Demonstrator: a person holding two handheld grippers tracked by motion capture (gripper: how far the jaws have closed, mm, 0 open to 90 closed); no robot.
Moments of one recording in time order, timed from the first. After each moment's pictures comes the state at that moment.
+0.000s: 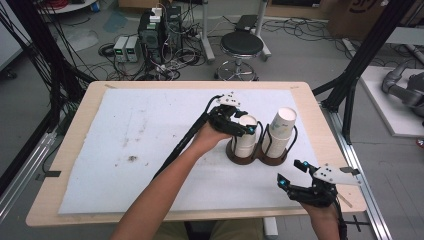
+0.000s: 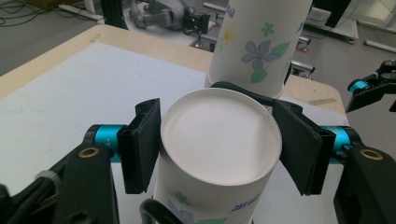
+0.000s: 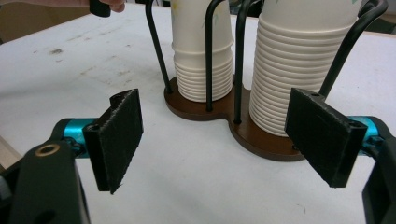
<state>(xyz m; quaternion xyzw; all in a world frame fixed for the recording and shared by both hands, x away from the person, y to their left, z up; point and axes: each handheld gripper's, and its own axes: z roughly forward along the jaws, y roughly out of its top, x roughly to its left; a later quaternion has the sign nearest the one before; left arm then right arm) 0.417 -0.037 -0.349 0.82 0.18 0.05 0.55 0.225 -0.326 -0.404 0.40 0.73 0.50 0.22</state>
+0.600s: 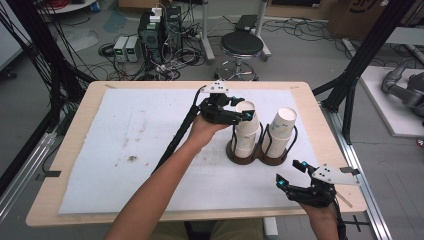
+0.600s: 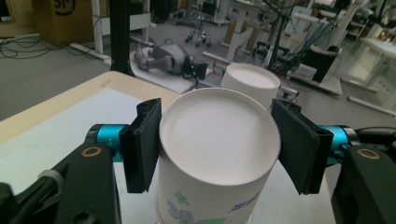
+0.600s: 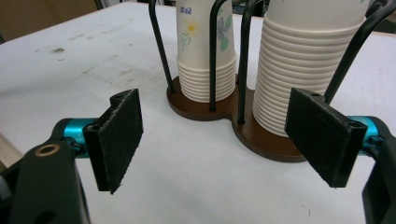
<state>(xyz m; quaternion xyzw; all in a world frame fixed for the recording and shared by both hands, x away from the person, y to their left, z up) 0.413 -0.013 -0.315 0.75 0.21 0.04 0.63 0.225 -0.323 -0.404 0.40 0.73 0.50 0.22</state>
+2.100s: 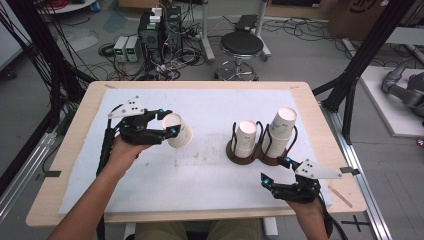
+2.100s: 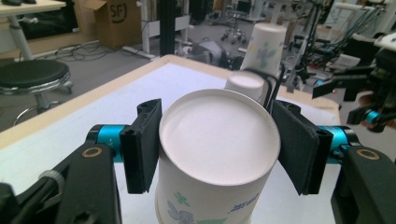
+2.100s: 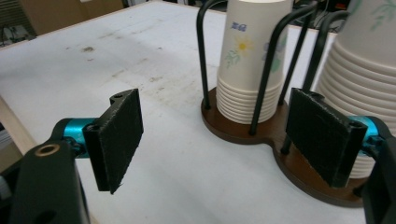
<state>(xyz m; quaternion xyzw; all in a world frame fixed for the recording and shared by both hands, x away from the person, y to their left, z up) 0.342 0.168 -0.324 0.75 0.23 0.13 0.60 0.235 -0.286 -0.396 0.36 0.76 0.51 0.20</state>
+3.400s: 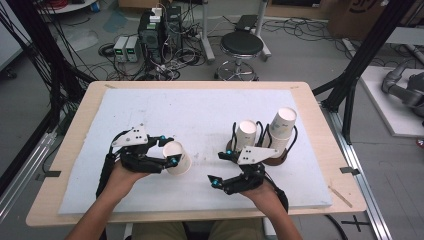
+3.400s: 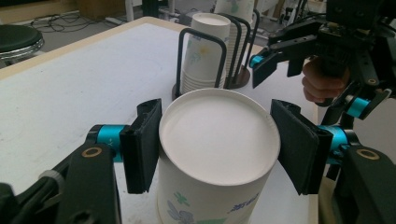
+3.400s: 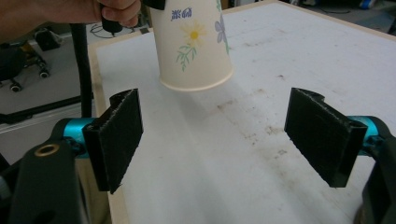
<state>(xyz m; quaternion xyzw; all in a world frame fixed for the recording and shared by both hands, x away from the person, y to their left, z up) 0.296 0.161 -0.357 0.79 0.22 0.09 0.57 0.278 -0.167 -0.391 0.19 0.82 0.54 0.07</state>
